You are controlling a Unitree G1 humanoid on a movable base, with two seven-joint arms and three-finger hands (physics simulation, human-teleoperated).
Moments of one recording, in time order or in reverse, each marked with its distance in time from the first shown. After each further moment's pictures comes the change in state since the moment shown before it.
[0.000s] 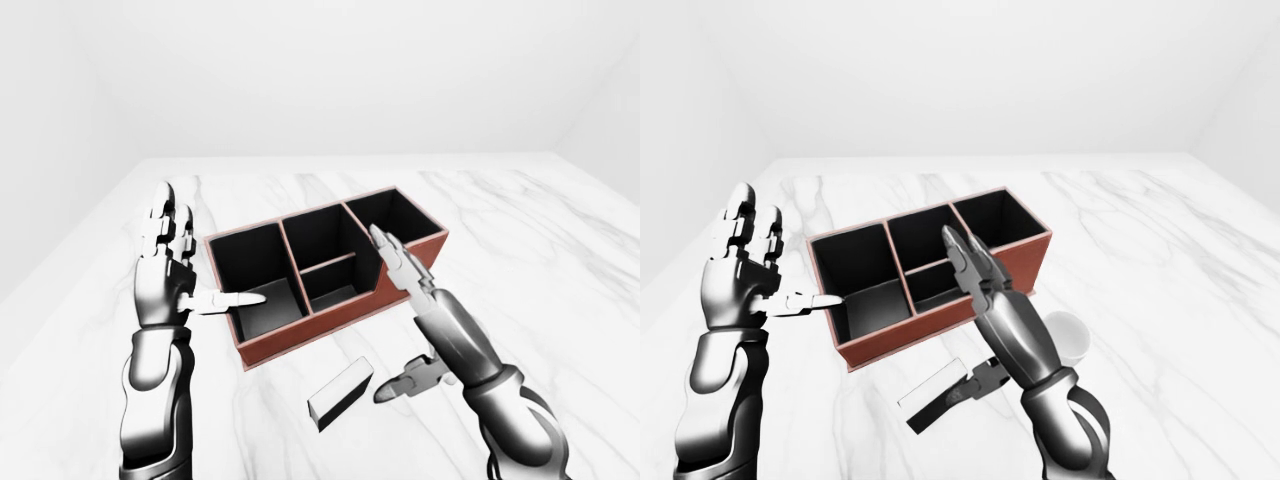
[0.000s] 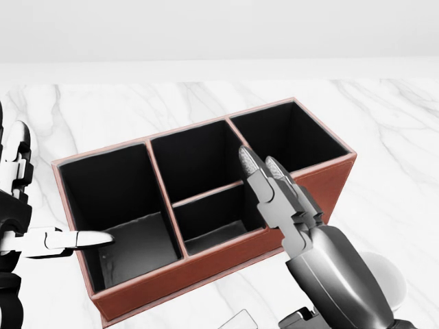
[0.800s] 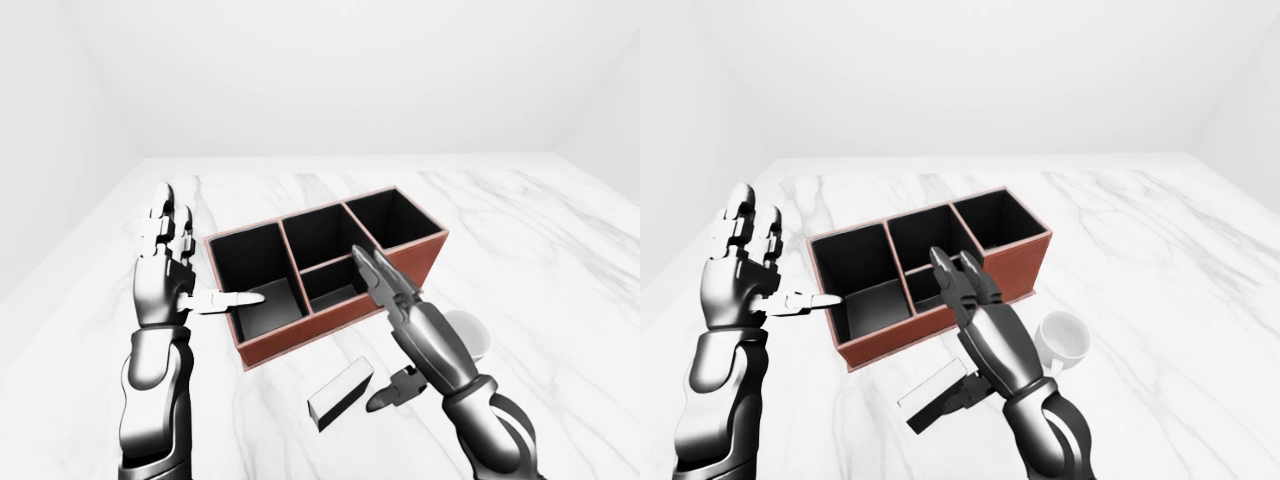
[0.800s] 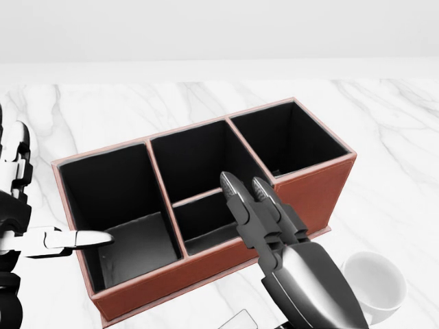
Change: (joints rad) left arm -0.002 0.003 0.004 0.006 -0.002 0.000 -0.001; right arm 0.063 -0.020 0.103 0.063 -0.159 -0.043 -0.072
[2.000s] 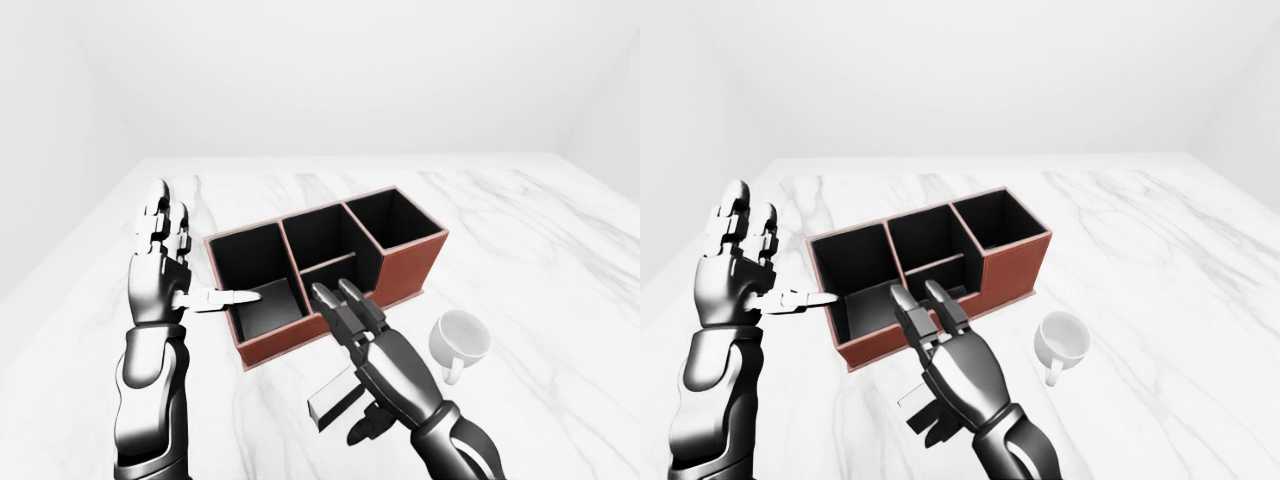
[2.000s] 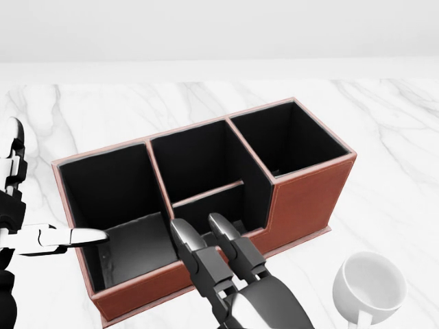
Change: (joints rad) left arm -0.012 0.014 0.017 0.003 -0.006 0.000 -0.010; right arm 0.083 -0.083 0.206 0.085 -0.137 -0.091 -0.156
